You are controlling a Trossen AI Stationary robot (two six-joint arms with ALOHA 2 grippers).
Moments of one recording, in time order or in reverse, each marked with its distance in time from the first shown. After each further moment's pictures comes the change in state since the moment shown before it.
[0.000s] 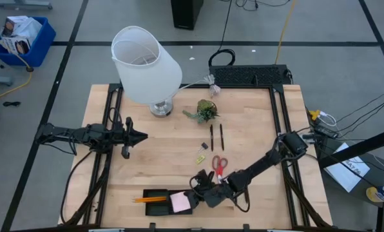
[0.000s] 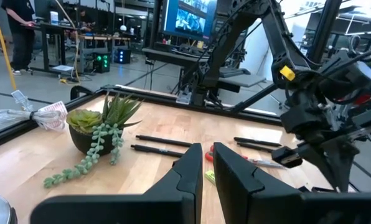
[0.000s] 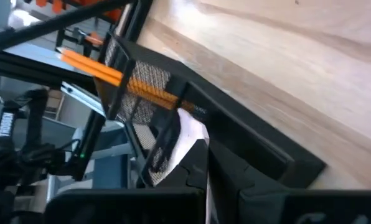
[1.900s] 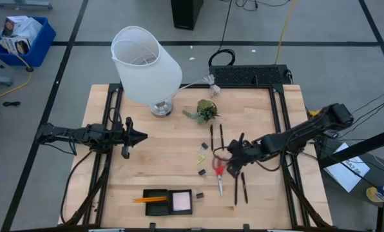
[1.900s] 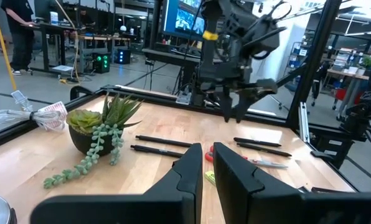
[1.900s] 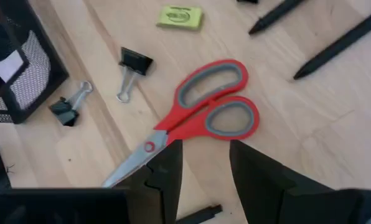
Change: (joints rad) left arm 0.000 0.000 0.000 0.001 0.000 0.000; right arm -0.201 -0.735 -0.463 -0.752 -0.298 -0.431
